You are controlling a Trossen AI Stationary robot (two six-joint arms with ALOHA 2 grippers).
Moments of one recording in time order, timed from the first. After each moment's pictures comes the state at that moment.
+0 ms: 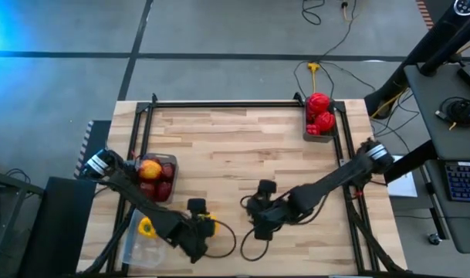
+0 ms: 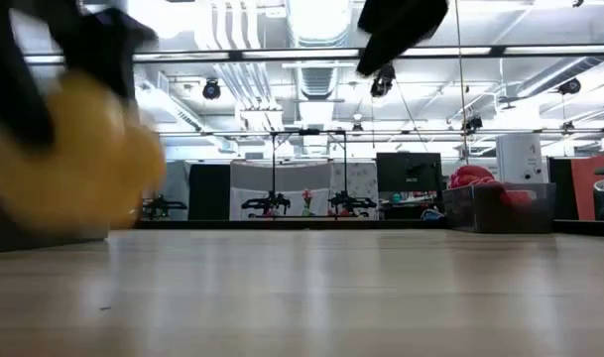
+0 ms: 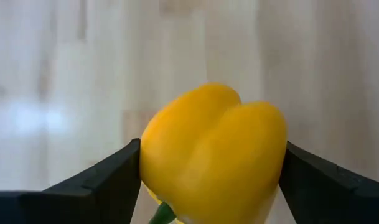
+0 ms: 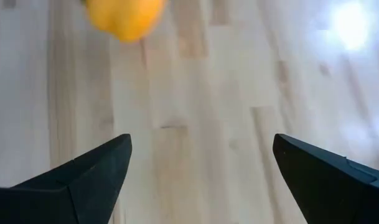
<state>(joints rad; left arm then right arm) -0.70 1.82 1.26 -0.77 -0.44 -0.58 0.48 1.83 1.52 -0.76 0.38 0.48</state>
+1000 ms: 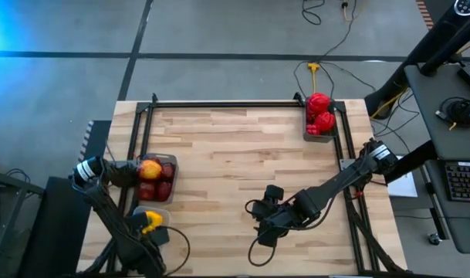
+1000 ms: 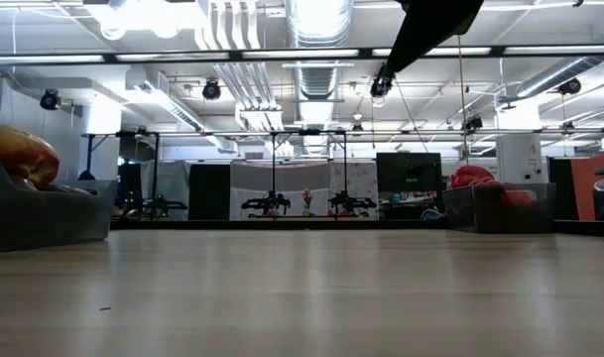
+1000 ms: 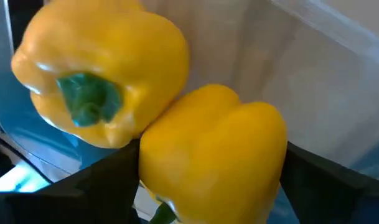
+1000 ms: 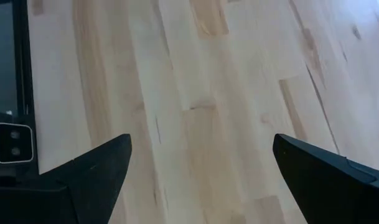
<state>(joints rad) -1.02 1.81 1.30 -1.31 0.20 -1.31 0.52 1.81 1.52 -0.80 0.33 0.67</state>
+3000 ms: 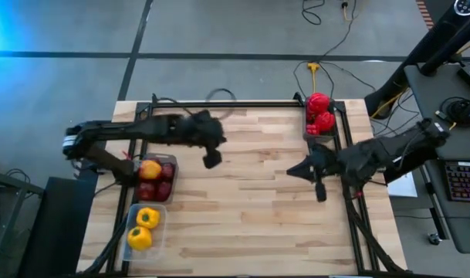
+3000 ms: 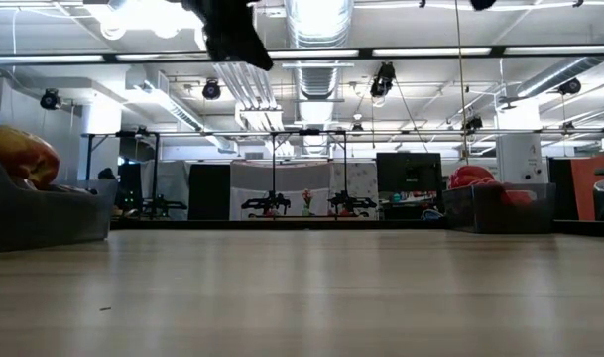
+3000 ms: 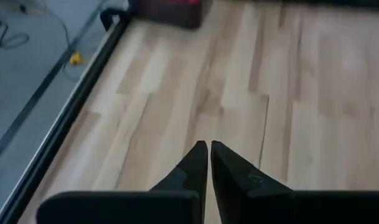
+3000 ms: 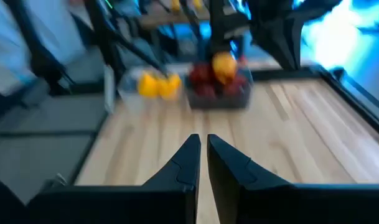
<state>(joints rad) 0.10 1.42 1.33 -0.66 -0.18 -0.06 0.35 0.88 0.89 -0.31 0.28 0.20</state>
